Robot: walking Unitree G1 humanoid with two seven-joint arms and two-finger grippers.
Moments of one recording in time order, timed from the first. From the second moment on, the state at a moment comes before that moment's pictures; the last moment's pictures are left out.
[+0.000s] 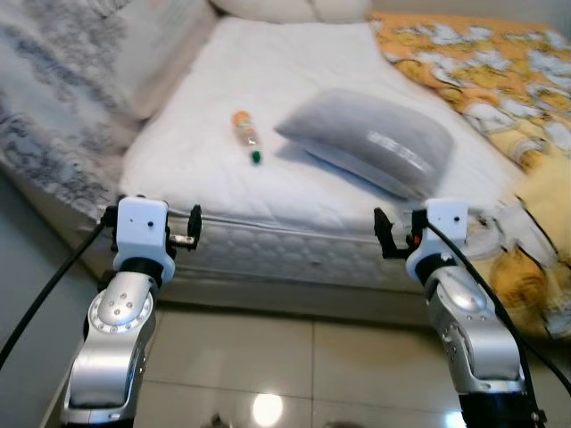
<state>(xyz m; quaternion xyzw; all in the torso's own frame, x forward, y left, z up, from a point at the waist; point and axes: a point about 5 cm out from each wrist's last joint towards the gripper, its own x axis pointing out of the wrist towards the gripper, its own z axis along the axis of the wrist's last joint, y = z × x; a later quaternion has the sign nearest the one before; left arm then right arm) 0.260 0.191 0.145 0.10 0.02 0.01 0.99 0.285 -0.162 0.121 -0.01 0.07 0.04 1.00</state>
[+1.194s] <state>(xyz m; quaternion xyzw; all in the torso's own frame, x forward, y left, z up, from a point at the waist) 0.249 0.215 0.133 0.12 0.05 0.04 0.99 0.287 -0.144 0.112 -0.01 0.08 0.09 0.99</state>
